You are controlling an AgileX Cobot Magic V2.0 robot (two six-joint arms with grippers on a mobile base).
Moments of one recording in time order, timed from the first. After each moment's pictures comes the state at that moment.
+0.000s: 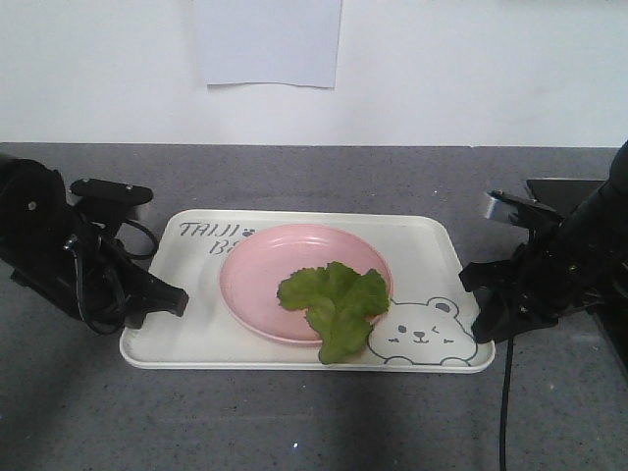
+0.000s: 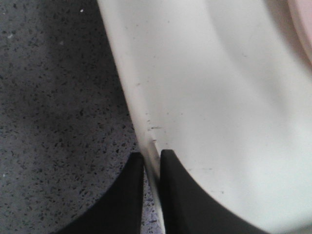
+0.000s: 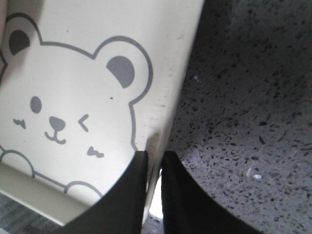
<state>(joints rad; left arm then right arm) -0.35 1.56 -1.12 0.01 0.93 -0.15 0.01 1.70 -1.19 0.48 1.17 -0.35</state>
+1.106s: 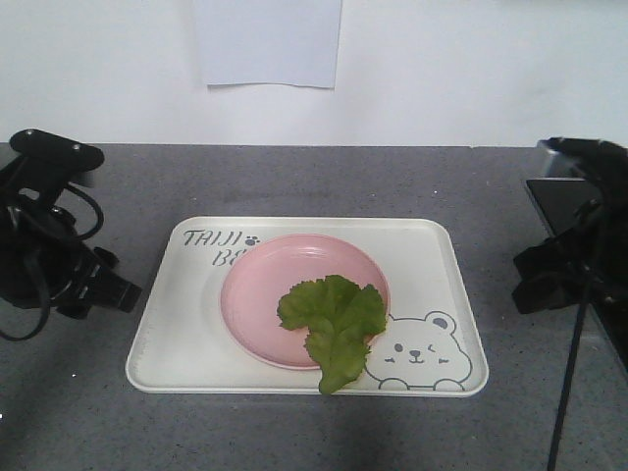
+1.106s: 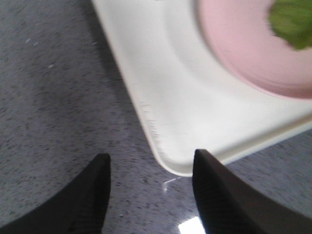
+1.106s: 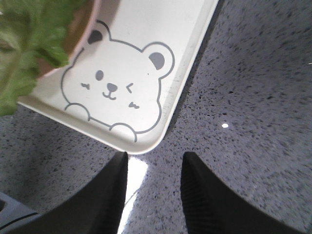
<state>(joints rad) -0.35 1.30 -1.12 -0.03 1.02 0.05 0.01 1.36 -1.19 0.37 1.23 -0.37</state>
